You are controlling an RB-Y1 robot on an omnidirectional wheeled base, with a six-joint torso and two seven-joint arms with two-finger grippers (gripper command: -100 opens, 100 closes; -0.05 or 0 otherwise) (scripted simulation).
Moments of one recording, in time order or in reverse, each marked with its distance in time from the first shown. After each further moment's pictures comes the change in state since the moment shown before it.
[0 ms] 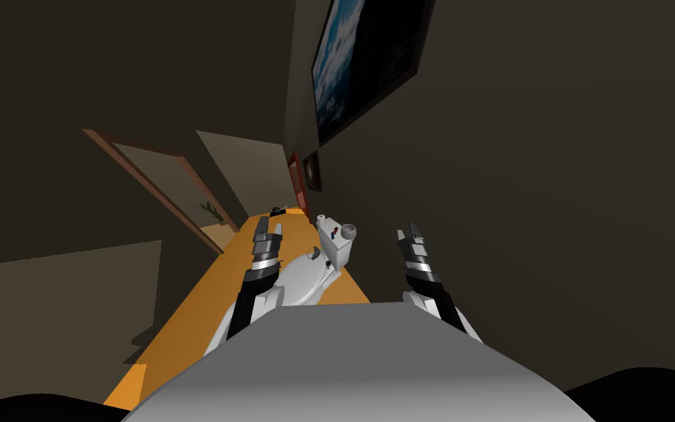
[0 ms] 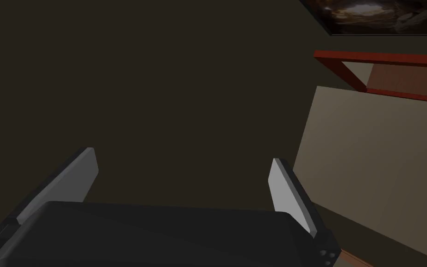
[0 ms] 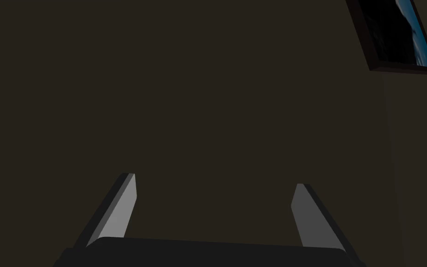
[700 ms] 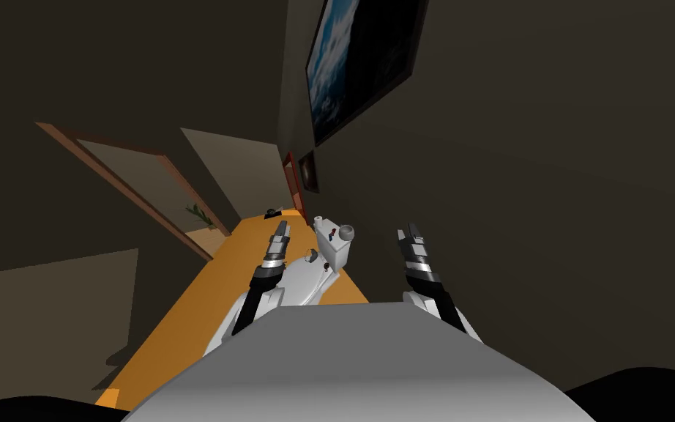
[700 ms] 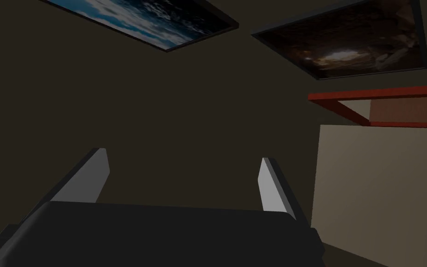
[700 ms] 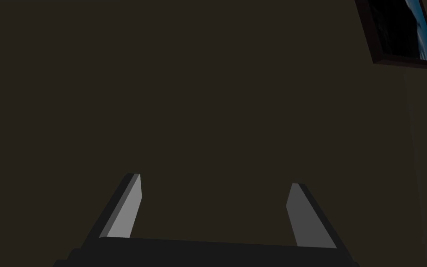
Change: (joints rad) left arm -0.033 0.142 -0.031 0.103 -0.063 -0.021 -0.069; right arm 0.000 0.000 0.000 0.000 0.000 0.000 0.000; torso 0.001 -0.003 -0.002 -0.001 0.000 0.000
